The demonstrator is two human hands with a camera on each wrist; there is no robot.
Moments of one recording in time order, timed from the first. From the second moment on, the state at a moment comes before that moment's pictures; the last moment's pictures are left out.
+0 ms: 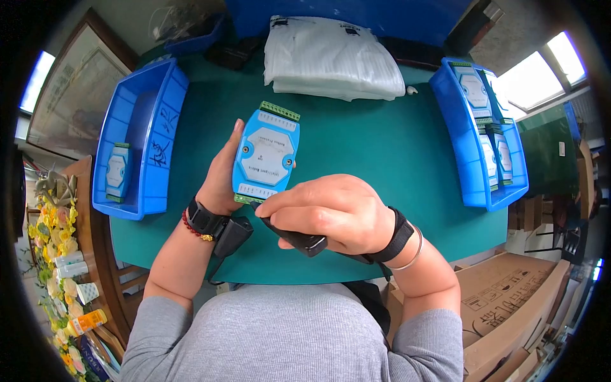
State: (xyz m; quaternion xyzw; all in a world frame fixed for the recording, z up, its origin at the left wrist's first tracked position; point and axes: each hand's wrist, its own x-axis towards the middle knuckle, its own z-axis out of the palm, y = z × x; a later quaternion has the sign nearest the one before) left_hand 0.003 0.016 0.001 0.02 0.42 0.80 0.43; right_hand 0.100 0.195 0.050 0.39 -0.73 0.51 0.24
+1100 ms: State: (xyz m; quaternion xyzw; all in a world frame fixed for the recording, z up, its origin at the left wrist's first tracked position) left_hand 0.003 0.016 0.004 0.03 0.40 0.81 0.43; right_hand 0.100 0.188 0.050 0.35 -0.72 0.55 0.22
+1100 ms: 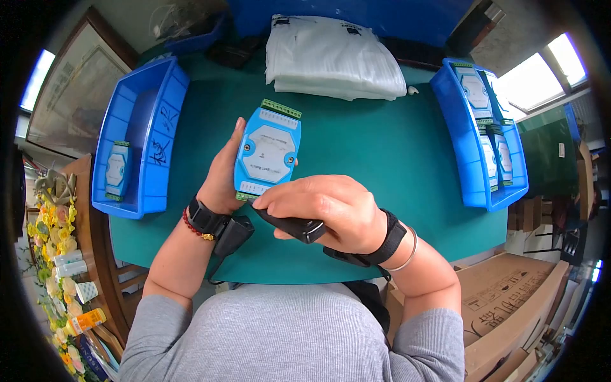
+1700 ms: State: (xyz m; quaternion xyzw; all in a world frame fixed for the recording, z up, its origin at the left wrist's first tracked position) left_hand 0.006 0.017 0.004 0.04 0.41 0.81 0.42; right_hand 0.107 0.181 0.044 0.26 -0.74 0.58 0.21
